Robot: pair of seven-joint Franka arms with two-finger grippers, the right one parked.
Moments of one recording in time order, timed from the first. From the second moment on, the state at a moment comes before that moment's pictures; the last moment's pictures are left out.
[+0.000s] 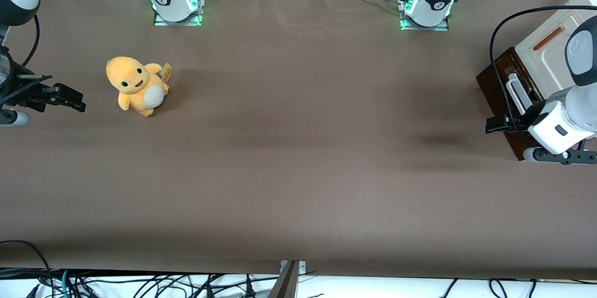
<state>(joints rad) -0.08 0.37 0.11 -1.36 -0.04 1.59 0.05</state>
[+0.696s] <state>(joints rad) -0.15 0.37 0.10 -1.36 0.14 1.49 -0.06</state>
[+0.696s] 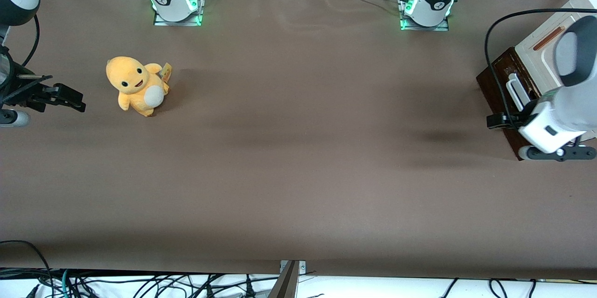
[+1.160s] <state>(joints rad) -0.23 0.42 0.10 -1.36 0.32 1.43 -0.23</state>
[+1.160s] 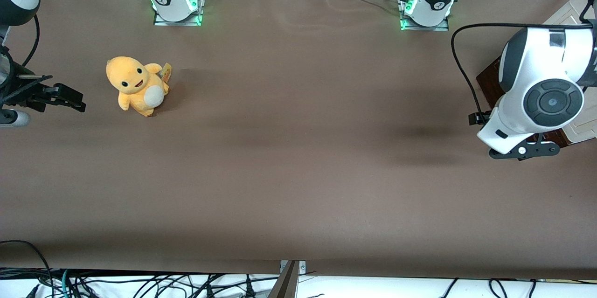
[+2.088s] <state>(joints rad) -0.34 0.51 0.10 -1.51 0.61 1.41 -0.62</state>
